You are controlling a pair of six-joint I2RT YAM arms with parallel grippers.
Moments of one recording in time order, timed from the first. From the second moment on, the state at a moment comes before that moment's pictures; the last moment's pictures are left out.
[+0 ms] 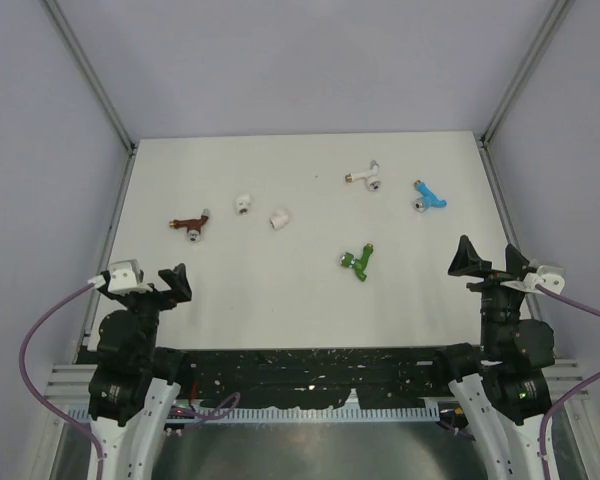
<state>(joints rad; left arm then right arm) -0.19 0.01 0.53 -0.58 -0.27 -0.19 0.24 0.02 0.56 -0.26 0.38 0.08</state>
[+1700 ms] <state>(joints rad) -0.27 0.85 0.90 -0.64 0.05 -0.20 0.33 1.01 0.73 -0.44 0.03 0.34</state>
